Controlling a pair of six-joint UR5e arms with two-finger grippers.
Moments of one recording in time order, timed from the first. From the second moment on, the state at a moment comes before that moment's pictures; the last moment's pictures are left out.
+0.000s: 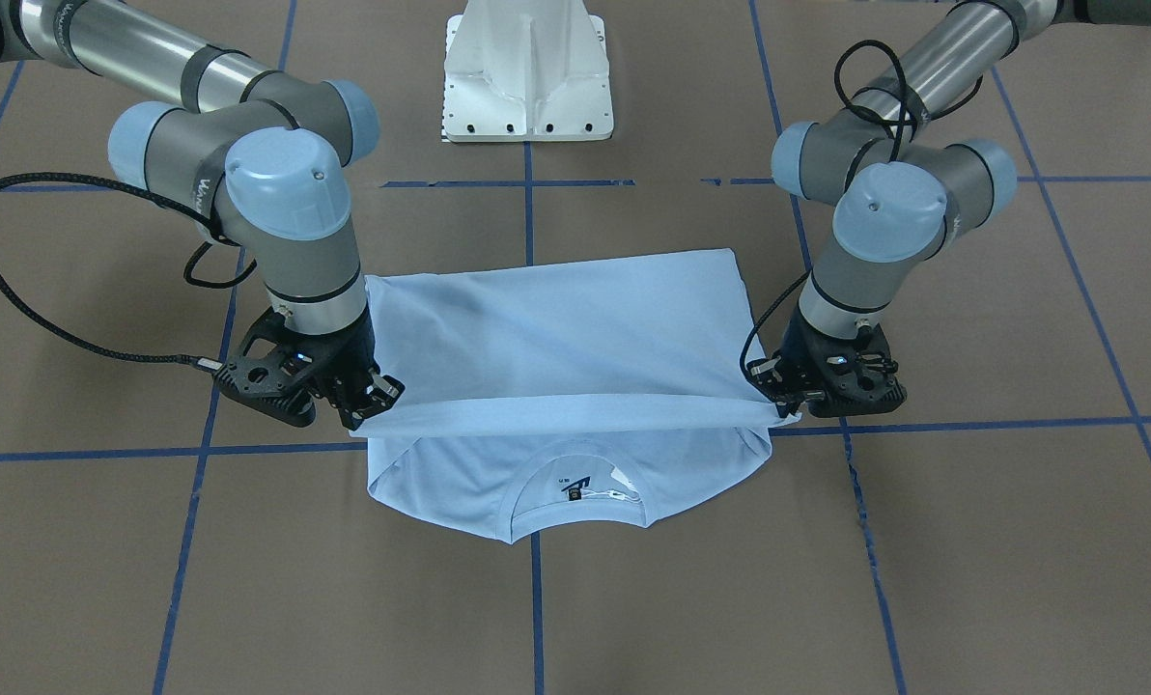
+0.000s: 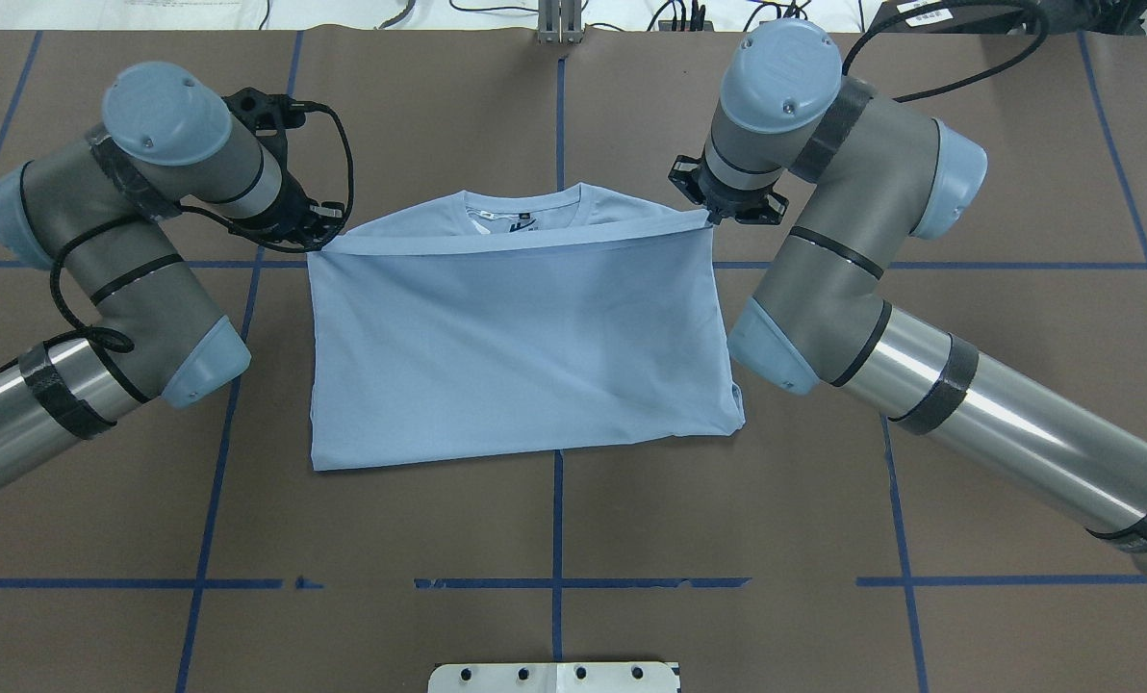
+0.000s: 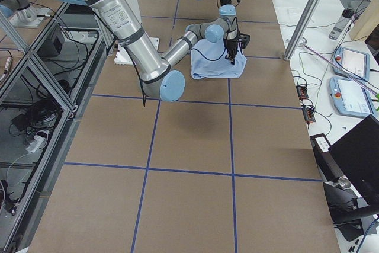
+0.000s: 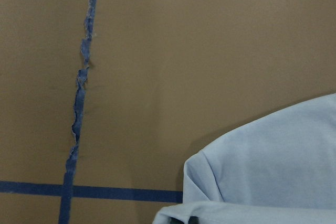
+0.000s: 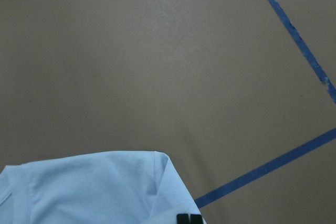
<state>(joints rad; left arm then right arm) -0.81 -2.10 -1.52 -1.85 -1.93 -1.05 0.76 -0.87 1.53 -1.55 1.82 1.47</state>
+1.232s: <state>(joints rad) -0.81 -2.12 -1.53 -1.86 -1.93 -0.99 0.76 -0.87 1.47 -1.49 1.81 1.38</state>
